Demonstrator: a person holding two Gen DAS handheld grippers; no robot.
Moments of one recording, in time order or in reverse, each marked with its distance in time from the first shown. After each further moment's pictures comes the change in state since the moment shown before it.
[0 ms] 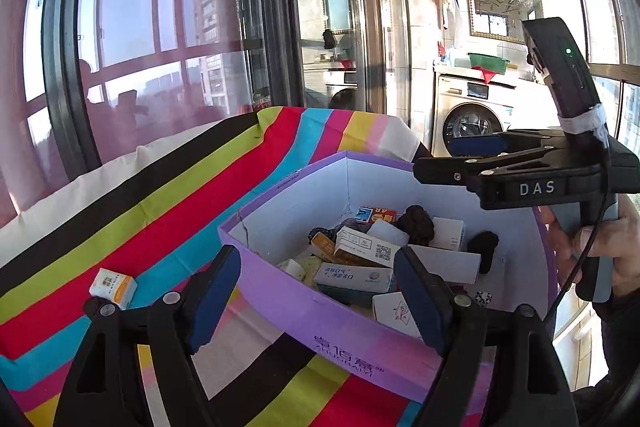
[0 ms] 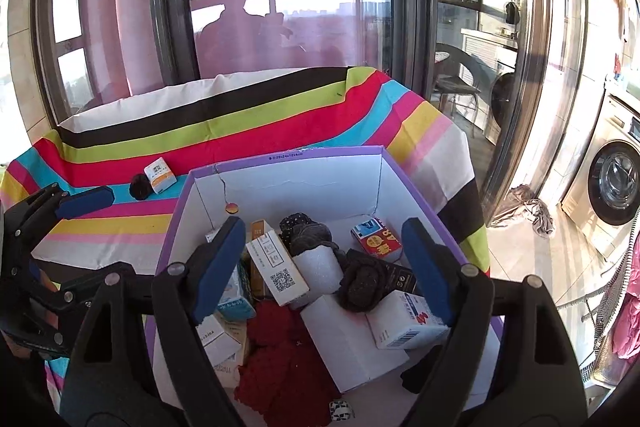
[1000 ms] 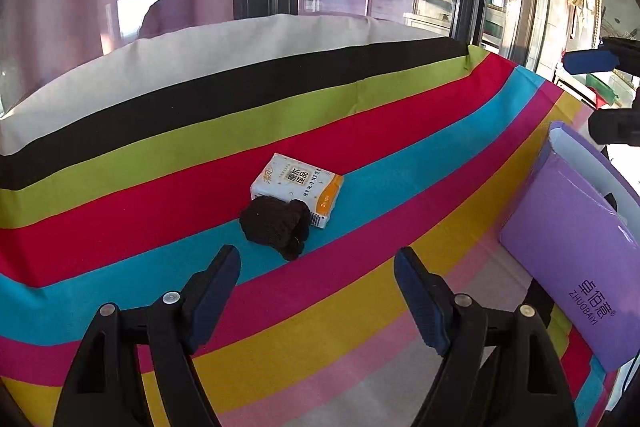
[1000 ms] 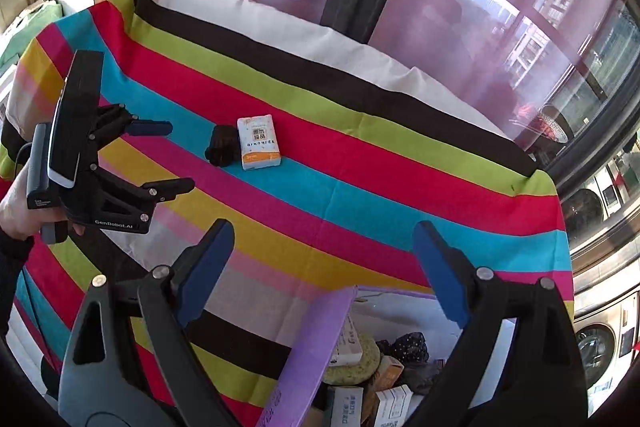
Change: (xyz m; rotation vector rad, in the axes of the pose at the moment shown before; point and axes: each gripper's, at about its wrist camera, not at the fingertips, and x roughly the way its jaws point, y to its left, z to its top) left arm 0.044 0.251 -0.084 -0.294 0.234 0.215; right arm 0.138 0.208 0.091 -0.601 0.273 0.192
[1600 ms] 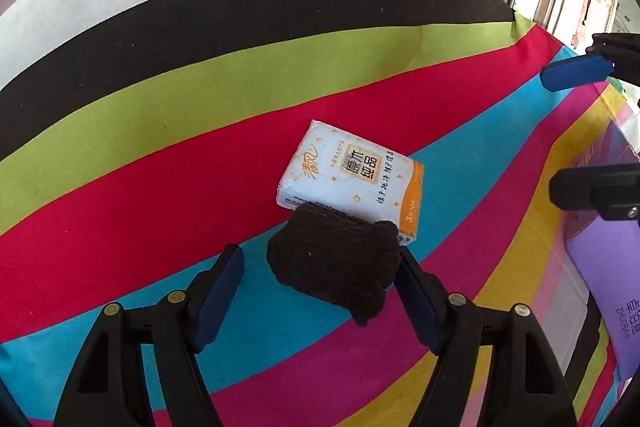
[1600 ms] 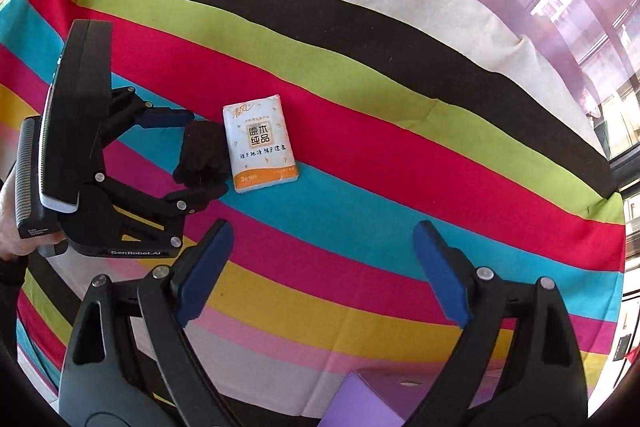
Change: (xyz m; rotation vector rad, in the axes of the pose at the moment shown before) left arm 0.091 0.042 0.015 -0.027 0.156 -0.049; right arm 0.133 0.020 0.061 0.007 0.225 0.064
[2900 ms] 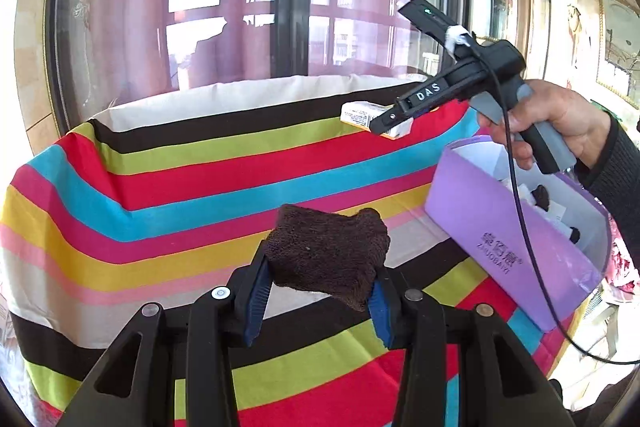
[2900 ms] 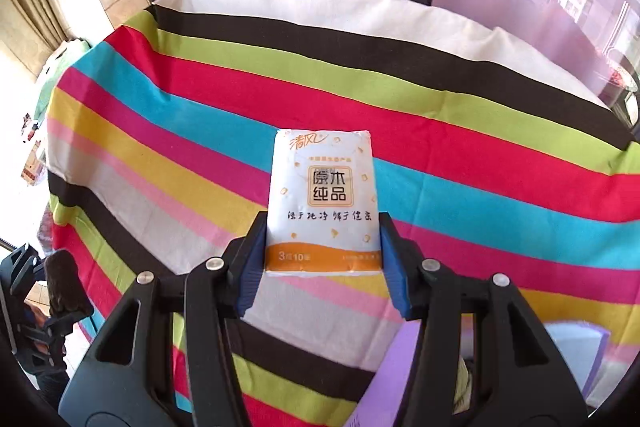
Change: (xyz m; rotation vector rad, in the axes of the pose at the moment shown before) left arm -0.261 -0.129 -0.147 -0.043 -0.329 0.141; right arm -0.109 -0.011 -0.074 0.108 -0.171 0.263
